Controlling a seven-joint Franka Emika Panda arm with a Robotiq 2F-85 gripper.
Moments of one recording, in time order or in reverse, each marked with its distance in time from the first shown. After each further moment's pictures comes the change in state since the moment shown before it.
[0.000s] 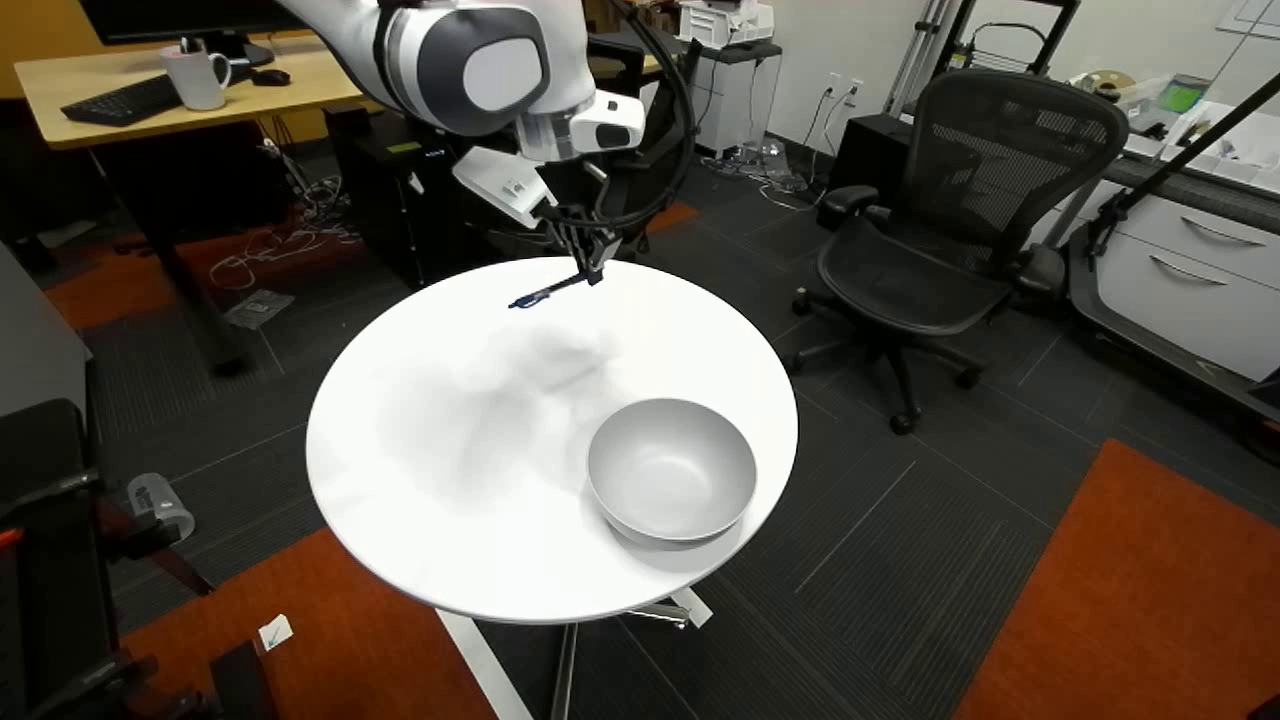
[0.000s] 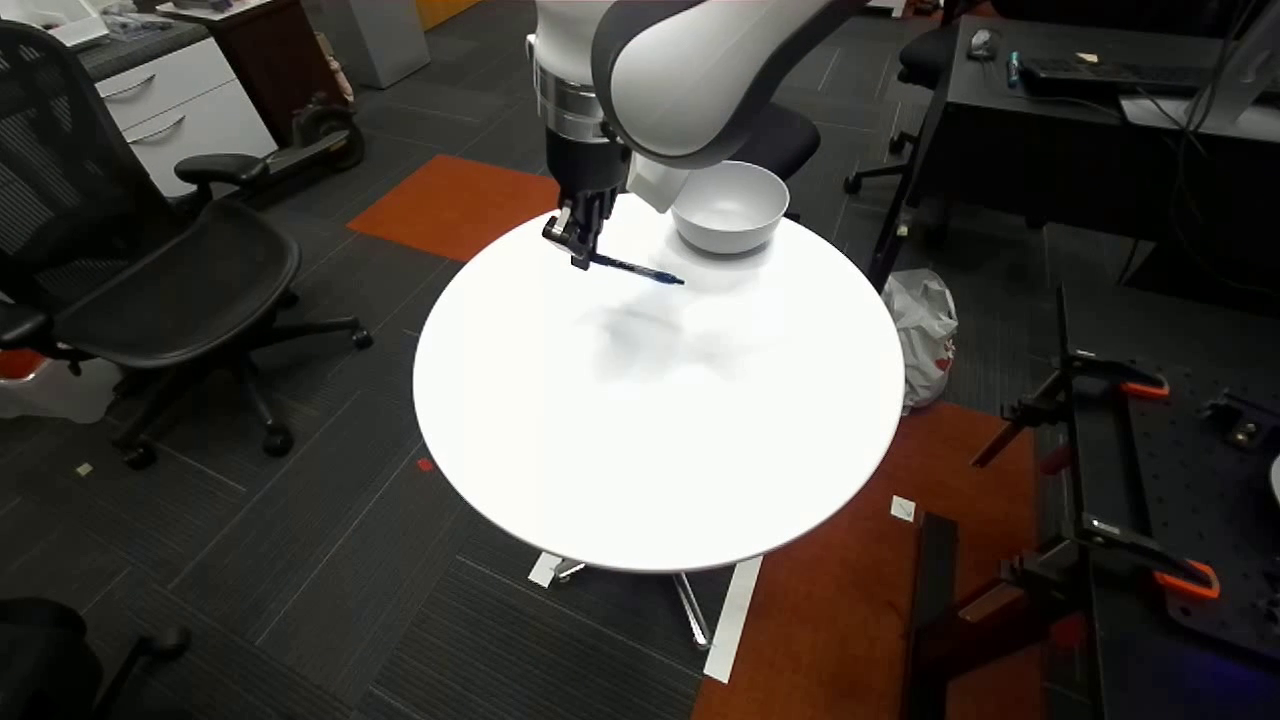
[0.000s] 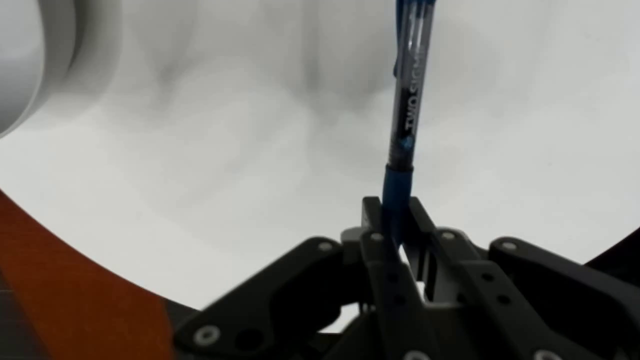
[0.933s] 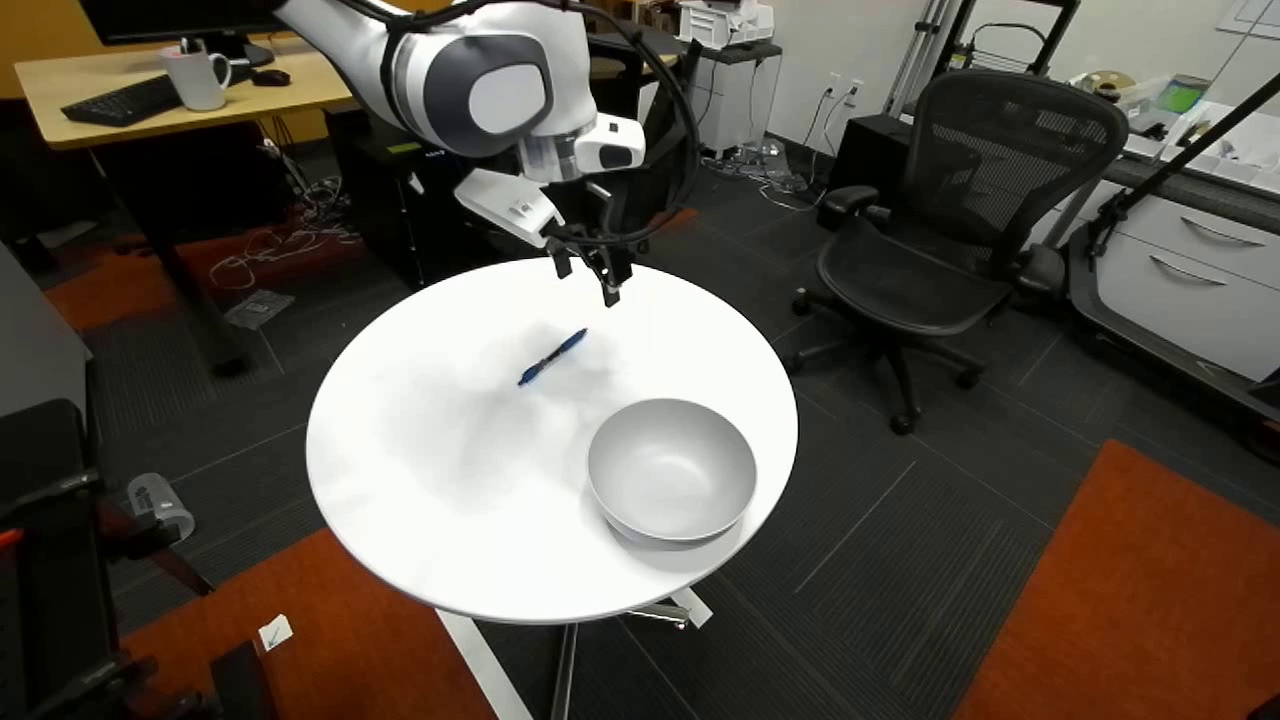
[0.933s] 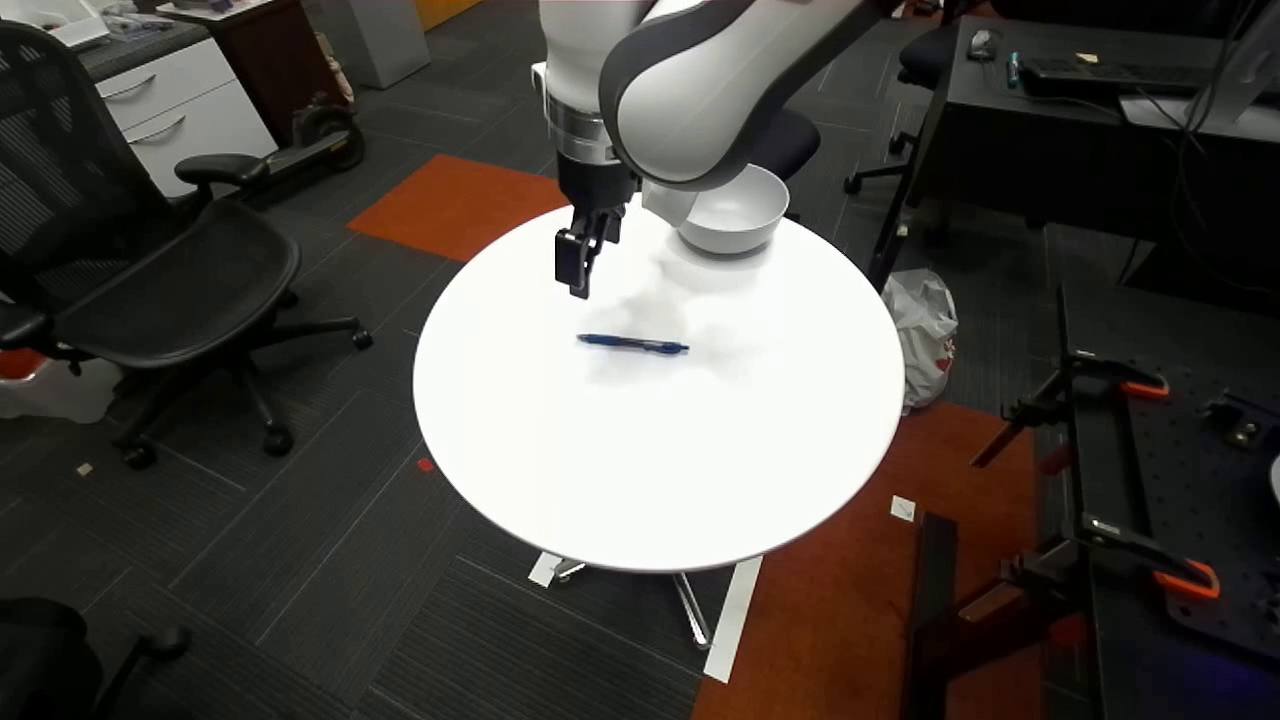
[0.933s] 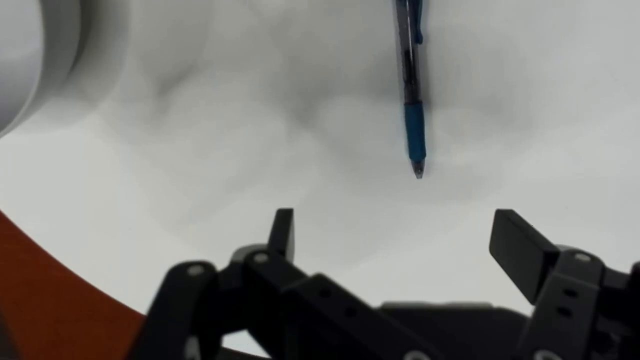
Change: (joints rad) arm -0.009 0.029 0.001 0.000 -0.009 -0.006 -0.075
